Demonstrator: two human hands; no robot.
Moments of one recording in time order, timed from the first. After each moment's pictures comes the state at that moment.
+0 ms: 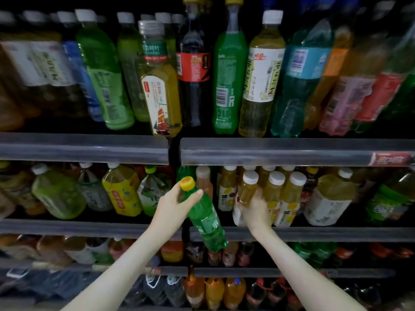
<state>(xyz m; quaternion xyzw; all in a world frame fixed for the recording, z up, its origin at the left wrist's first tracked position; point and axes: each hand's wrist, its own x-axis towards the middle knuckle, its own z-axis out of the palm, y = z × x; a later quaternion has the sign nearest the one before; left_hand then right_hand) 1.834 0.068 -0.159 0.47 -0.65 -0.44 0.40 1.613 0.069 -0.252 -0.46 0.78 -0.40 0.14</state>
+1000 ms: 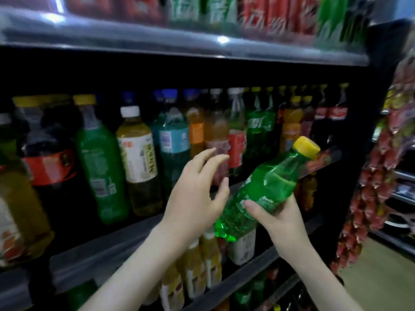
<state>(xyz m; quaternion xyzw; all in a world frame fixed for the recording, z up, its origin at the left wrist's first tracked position) 1.639 0.090 0.004 0.08 -0.88 -0.11 0.46 1.523 0.218 -0.050 -0.38 0.56 -0.73 0.04</state>
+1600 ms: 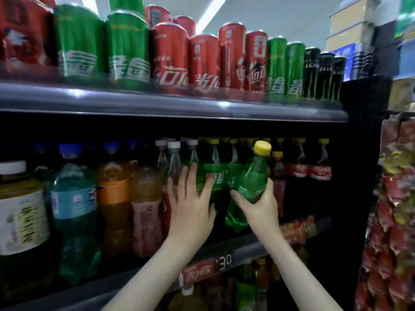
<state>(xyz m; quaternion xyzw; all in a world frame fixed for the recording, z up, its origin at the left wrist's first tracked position) 1.403 0.093 0.015 0.23 -0.83 0.15 0.49 1.278 0.191 0.017 -0.41 0.60 -0.68 -0.08</state>
